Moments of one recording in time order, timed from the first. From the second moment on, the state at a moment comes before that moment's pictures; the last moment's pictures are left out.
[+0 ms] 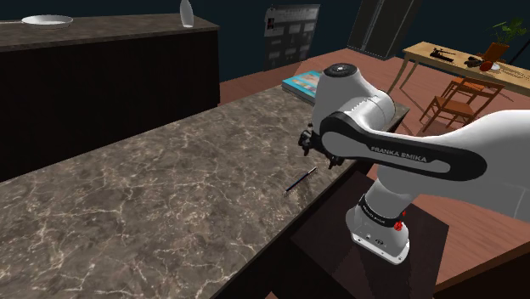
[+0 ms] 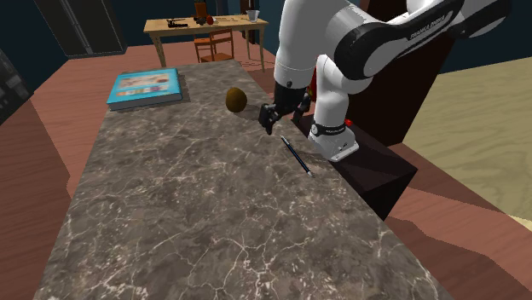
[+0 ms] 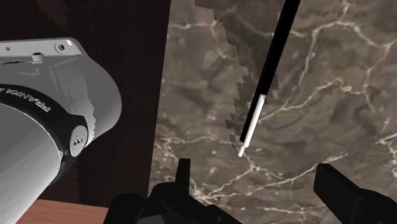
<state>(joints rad) -0.26 -1.15 0.79 -2.96 0.50 1.87 1.41</state>
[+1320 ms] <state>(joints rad) -0.26 -1.11 0.83 -3.01 0.55 1.95 1.41</state>
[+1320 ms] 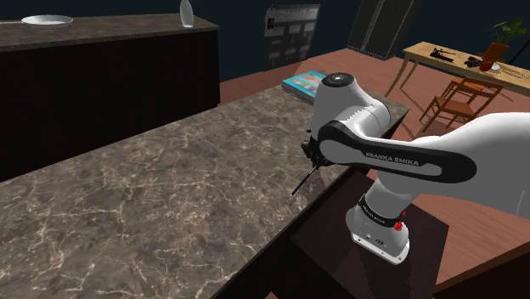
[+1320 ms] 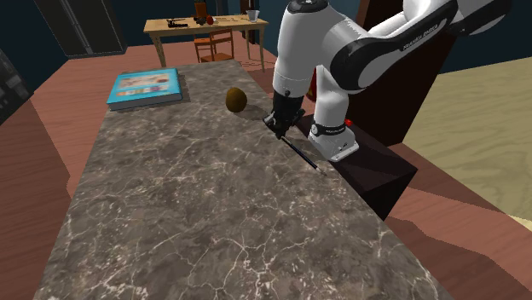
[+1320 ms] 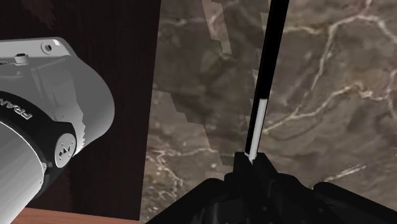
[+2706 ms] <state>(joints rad) -0.32 -1.21 0.65 -2.82 0.37 1.69 1.37</state>
